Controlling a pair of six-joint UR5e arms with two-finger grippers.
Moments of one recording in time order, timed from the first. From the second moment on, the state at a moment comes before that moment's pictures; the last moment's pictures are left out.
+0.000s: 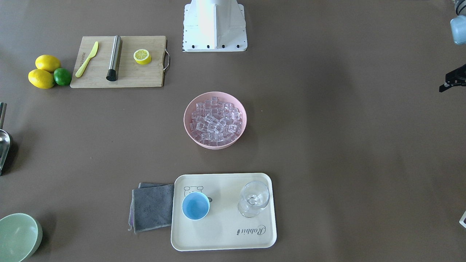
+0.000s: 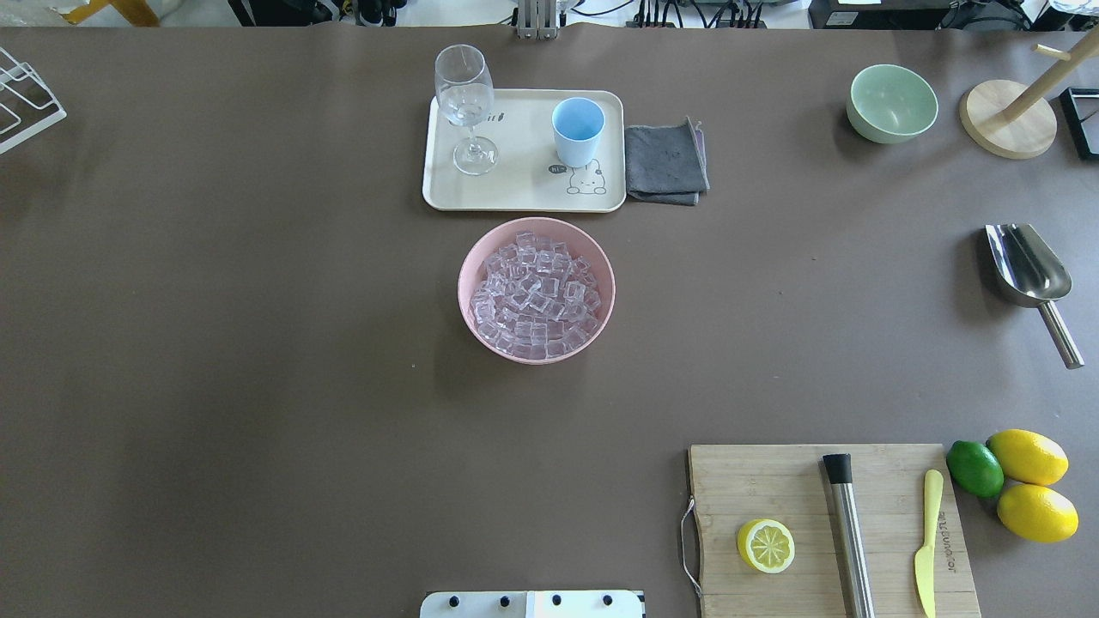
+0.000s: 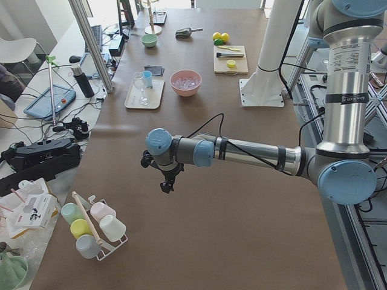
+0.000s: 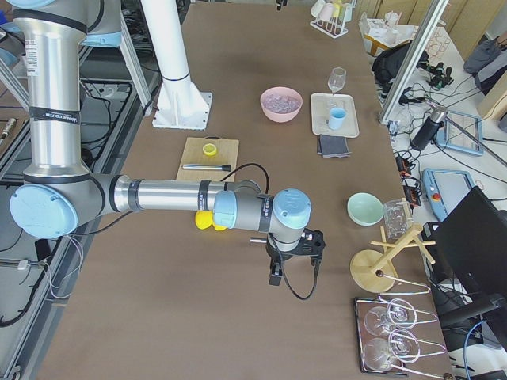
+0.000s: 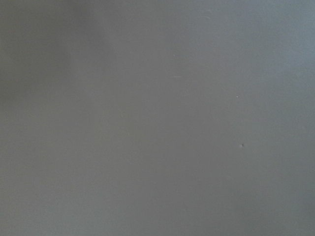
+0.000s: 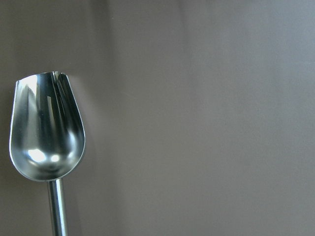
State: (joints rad) left arm -1.41 -1.54 -1.71 -1.54 -2.46 0.23; right arm 1.59 -1.61 1.64 -1.67 2.31 0.05
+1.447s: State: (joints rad) left arm -1.36 -1.57 -1.72 -1.55 -2.46 0.23; right arm 1.59 -1.65 1.73 -1.67 2.35 0.05
